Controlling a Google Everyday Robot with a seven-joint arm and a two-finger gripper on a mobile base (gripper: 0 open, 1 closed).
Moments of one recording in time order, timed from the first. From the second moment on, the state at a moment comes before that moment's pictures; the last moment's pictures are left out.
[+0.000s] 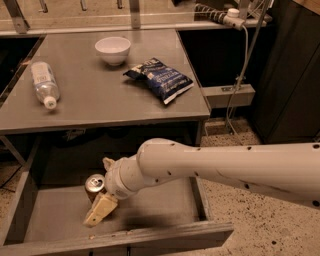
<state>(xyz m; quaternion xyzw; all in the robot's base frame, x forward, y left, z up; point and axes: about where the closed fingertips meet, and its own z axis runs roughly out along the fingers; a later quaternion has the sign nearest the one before) 0.446 0.171 0.678 -0.61 0.67 0.26 0.33</state>
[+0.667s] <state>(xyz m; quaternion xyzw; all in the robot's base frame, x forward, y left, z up) 0.450 0.180 0.671 -0.61 0.67 0.27 0.33</state>
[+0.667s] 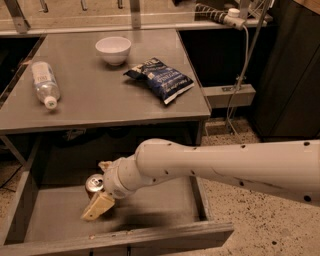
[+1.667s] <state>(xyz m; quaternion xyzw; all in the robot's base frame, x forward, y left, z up) 0.450 0.180 0.671 -0.61 0.67 0.27 0.33</state>
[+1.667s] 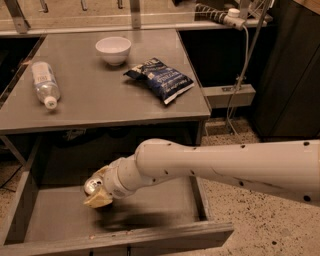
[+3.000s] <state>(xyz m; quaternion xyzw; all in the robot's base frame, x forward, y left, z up) 0.450 0.153 0.761 -0.57 0.74 0.23 0.29</state>
